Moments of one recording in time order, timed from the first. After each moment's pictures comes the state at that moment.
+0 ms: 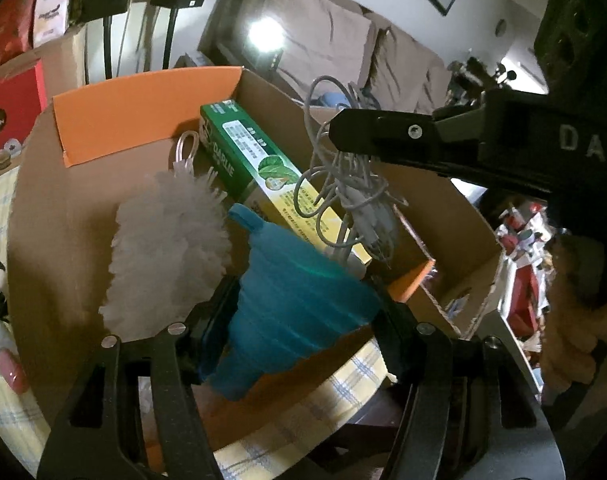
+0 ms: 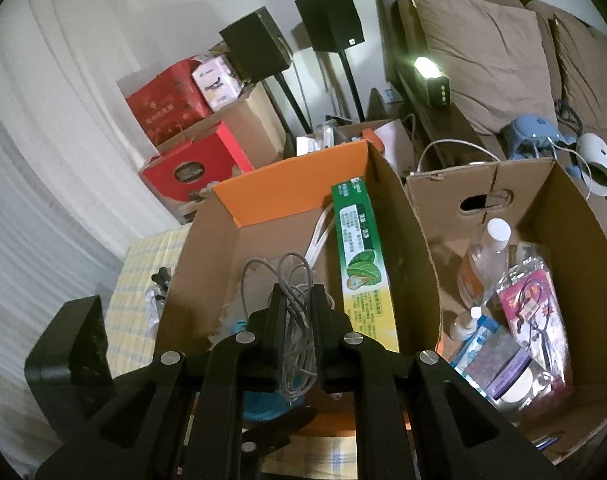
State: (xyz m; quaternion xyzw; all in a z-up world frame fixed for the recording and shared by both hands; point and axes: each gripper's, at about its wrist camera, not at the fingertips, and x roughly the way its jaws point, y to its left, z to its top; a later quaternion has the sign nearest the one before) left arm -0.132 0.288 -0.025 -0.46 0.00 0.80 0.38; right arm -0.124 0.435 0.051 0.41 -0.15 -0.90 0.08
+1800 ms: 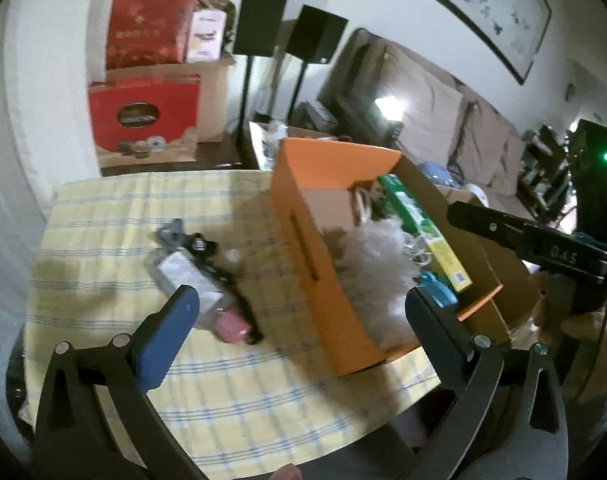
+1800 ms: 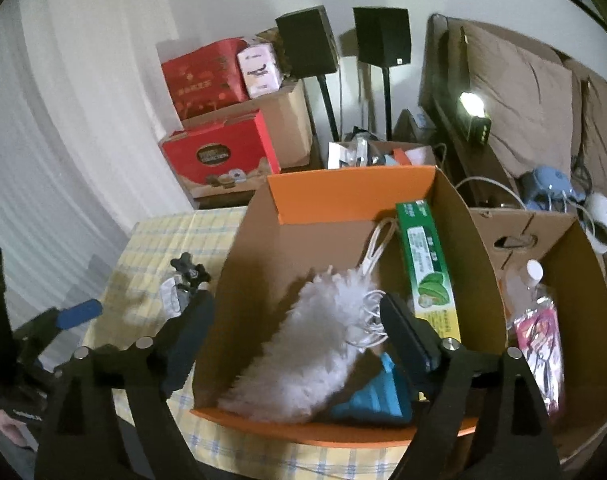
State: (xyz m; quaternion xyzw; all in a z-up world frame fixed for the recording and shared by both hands) left arm -0.136 0.085 0.035 -0.41 -0.06 0.88 0.22; right arm -0.131 0.339 0.068 0.39 -0.06 -0.91 0.09
